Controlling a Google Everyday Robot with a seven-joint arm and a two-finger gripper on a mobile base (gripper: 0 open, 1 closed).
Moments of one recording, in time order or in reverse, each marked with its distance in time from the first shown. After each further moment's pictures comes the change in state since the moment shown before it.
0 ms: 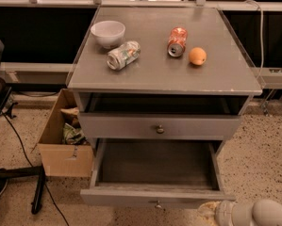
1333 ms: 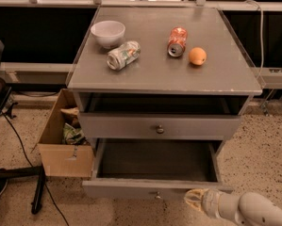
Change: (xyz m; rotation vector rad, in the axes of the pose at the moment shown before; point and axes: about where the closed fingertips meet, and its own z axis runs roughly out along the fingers) arm -0.040 -0.038 0.039 0.108 -0.116 -0.175
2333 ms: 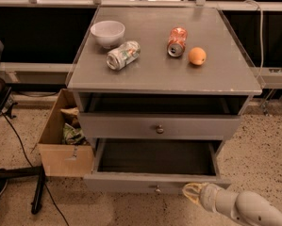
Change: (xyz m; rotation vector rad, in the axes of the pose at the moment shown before) arm 0.002 -0.027 0.015 0.098 -0.025 -0.076
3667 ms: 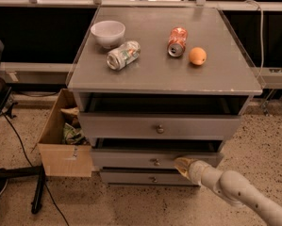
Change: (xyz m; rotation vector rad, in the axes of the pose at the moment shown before) arm -0.003 -0.094 0.067 0.186 -0.067 -0.089
